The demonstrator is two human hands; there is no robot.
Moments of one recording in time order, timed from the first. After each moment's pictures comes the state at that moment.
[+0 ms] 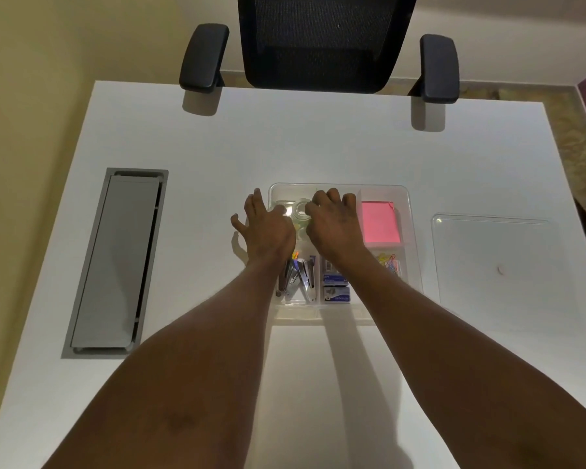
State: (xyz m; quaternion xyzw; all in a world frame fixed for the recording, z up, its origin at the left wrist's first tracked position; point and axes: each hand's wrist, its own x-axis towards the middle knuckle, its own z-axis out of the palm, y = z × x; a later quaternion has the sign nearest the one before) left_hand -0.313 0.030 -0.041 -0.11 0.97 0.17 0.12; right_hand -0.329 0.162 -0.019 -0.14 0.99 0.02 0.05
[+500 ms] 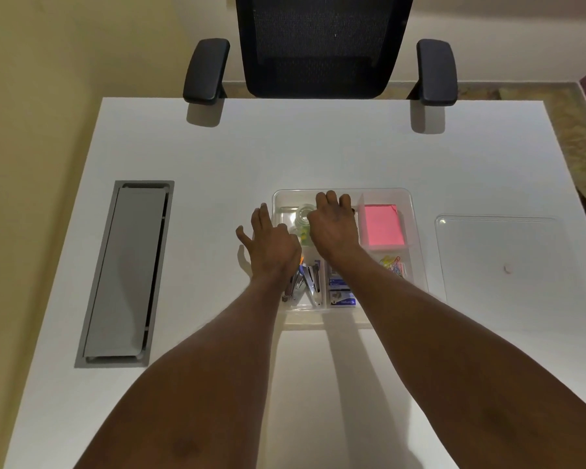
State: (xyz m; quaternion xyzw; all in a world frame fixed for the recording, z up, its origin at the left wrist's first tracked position) left_hand -0.295 0.028 -0.043 -0.09 0.98 0.13 0.13; right_hand -0.336 0.149 -0.021 -0.14 0.99 0.08 0.07
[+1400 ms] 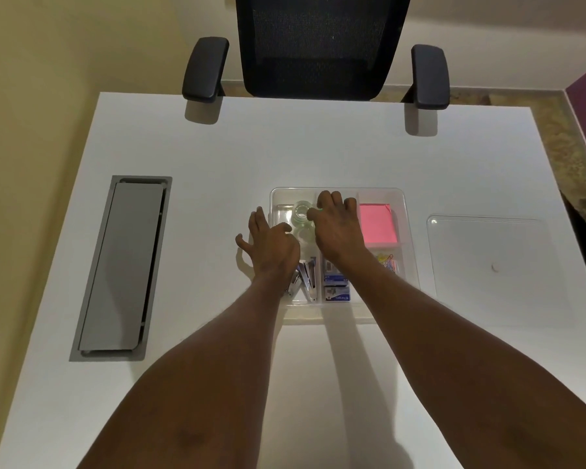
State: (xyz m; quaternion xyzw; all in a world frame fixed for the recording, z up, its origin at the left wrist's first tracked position) left_hand -0.289 0.038 -0.044 -0.15 0.95 0.22 0.14; right_hand -0.324 0.165 -0.017 -0.14 0.99 0.03 0.05
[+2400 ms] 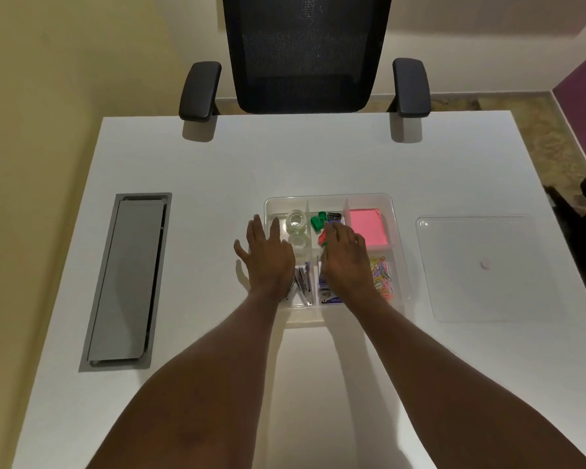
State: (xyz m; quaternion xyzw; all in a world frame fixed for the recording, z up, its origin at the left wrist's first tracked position) left_hand -0.273 0.037 -0.048 -0.11 0.98 0.16 0.09; right_hand -0.262 0.195 -0.029 -0.04 1.00 -0.07 0.04
